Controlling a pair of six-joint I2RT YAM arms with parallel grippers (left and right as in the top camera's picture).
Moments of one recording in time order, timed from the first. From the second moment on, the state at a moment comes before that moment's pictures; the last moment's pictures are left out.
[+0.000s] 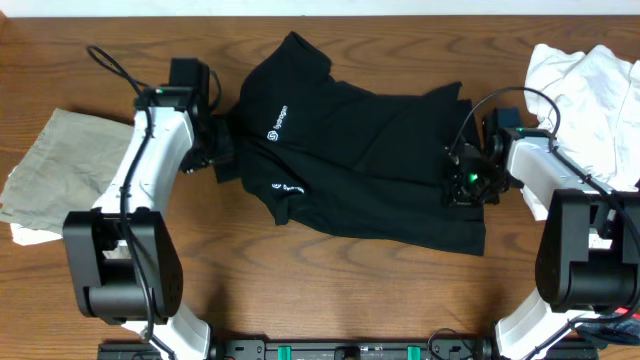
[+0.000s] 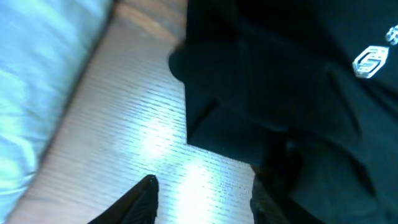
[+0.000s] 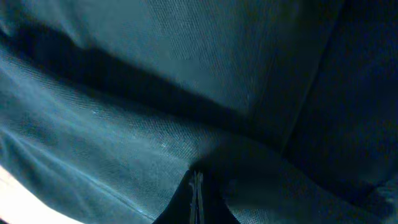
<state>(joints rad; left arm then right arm) -0.02 1.81 1.36 -0.98 -0.02 -0.32 -0.03 1.86 1.07 -0.84 -0.35 -0.09</state>
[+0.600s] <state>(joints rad) -0.02 1.81 1.15 -0.64 0.11 -0.33 -0.03 1.86 1.06 -0.85 -0.35 -0.09</state>
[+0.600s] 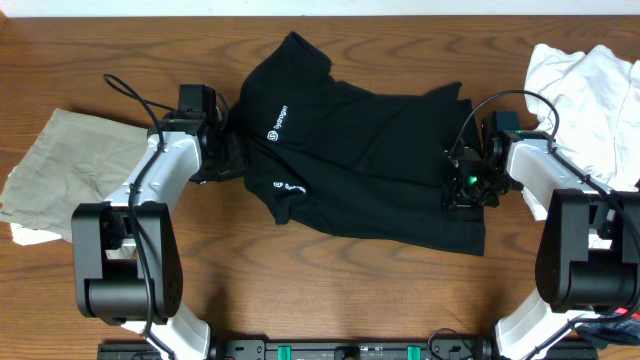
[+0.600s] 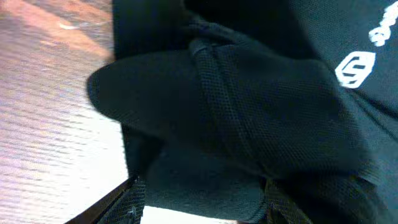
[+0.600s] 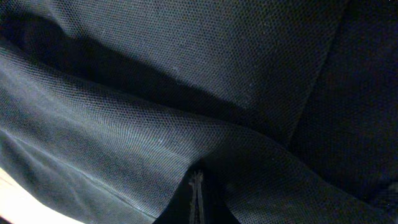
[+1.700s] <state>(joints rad) 0.05 1.90 1.14 -0.76 -0.30 -0.38 -0.03 1.86 1.06 -0.86 -0.34 -0.09</state>
